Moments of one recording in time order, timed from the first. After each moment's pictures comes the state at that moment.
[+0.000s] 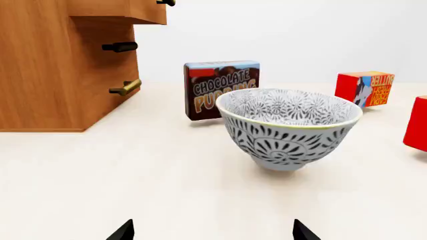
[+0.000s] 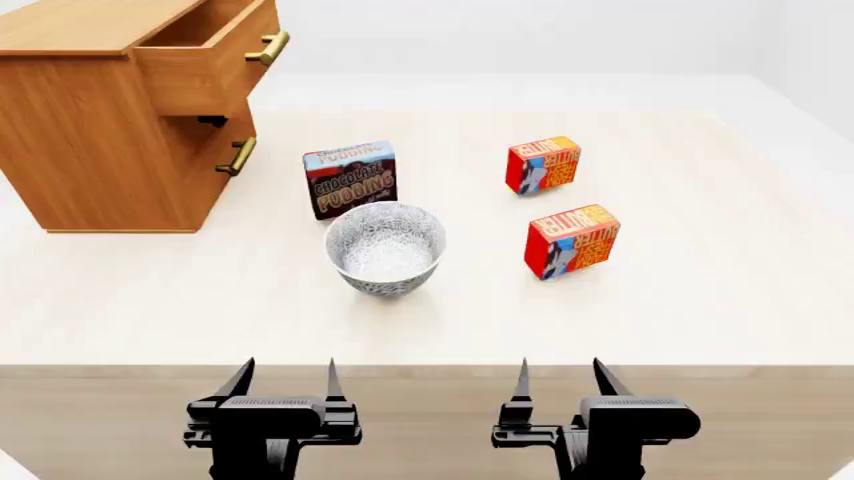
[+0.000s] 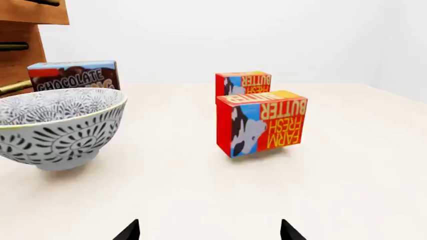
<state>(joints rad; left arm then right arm) 0.00 0.00 0.00 0.00 0.00 0.00 0.00 0.00 0.00 0.00 0.00 0.00 0.00 0.00</state>
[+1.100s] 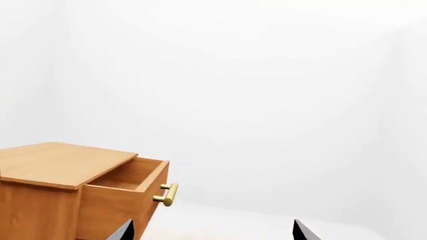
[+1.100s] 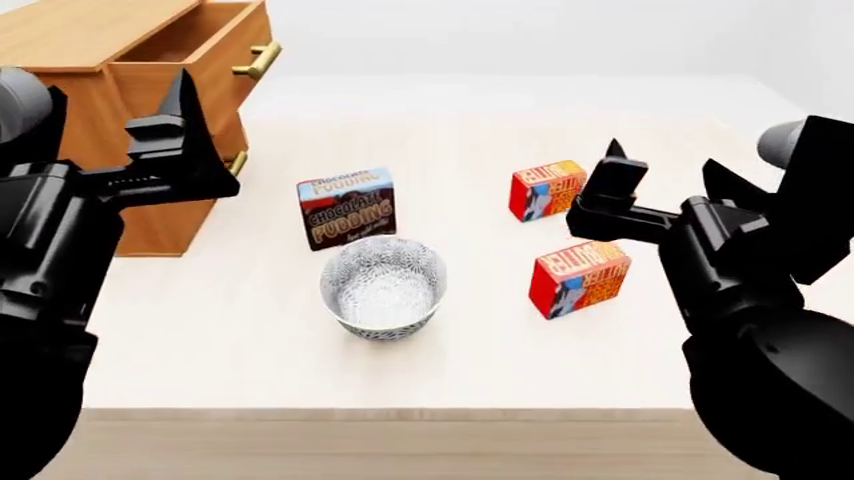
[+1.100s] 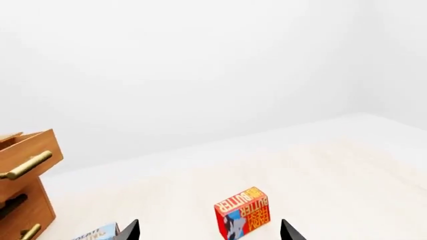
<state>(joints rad) -0.82 -0.18 -0.44 0.93 -0.81 -1.45 -0.34 0.78 0.15 0.33 -0.77 1.00 1.47 0.72</state>
